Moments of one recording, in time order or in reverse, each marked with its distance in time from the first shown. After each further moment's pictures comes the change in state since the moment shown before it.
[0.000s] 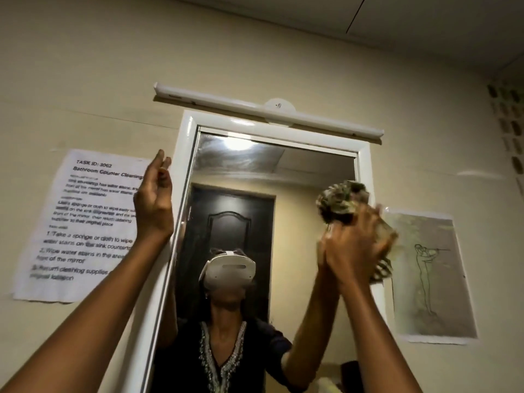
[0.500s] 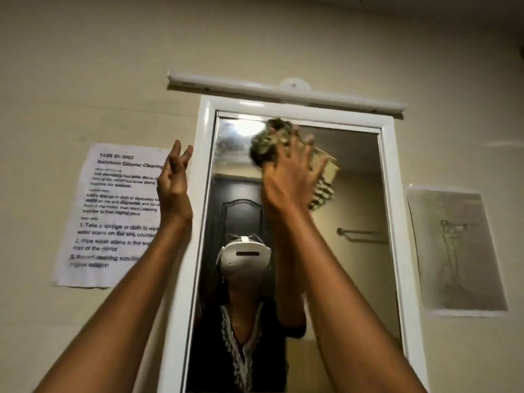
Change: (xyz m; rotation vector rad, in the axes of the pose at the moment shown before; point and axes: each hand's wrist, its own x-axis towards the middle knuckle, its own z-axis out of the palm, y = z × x) left_hand 0.001 0.001 -0.007 -0.283 -0.036 -0.218; right_hand 0.005 -0.153 0.016 0.135 -0.092 -0.278
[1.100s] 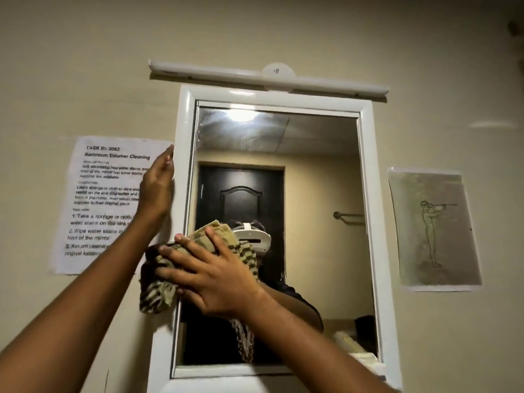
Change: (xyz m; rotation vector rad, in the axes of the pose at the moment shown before) left_hand -0.008 0.008 -0.013 0.311 -0.132 -0.043; right_hand -0.163 -0.006 0.016 -0.069 -0.347 -0.993
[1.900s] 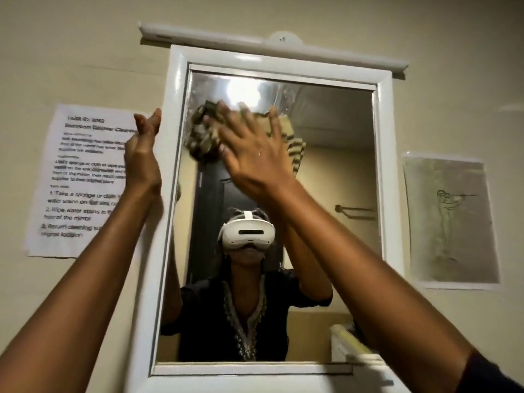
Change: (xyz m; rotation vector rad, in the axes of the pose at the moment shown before) left_hand 0.007 -0.006 0.010 -0.161 0.124 -0.023; right_hand 0.051 0.134 -0.046 -0.074 0.170 0.430
